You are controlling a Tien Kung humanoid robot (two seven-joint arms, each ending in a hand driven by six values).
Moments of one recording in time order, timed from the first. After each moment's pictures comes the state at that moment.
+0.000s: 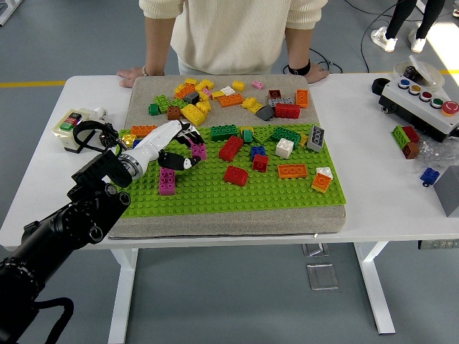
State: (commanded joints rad) left arm -0.75 0.03 -1.07 -0.59 1.87 0.03 -0.29; right arm 0.14 -0.13 1.36 0.18 -1.11 -0.01 -0.07
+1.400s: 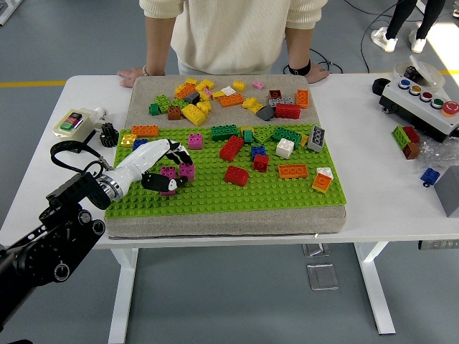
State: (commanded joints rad) left arm -0.53 0.17 -1.06 -0.93 1.93 0.00 -0.26; right arm 0.13 -0.14 1.37 0.18 -1.10 -0.01 -0.06
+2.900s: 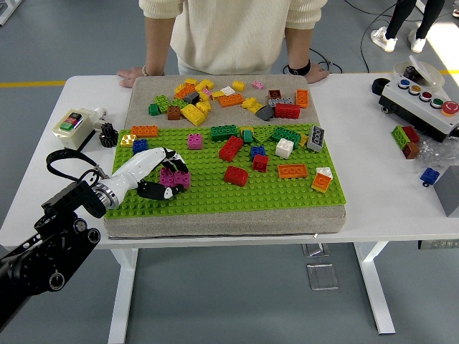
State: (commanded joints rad) left arm -0.49 0.18 -1.07 -0.95 1.93 0.00 -0.26; right arm 0.13 -0.14 1.38 0.18 -1.10 -0.01 -0.07
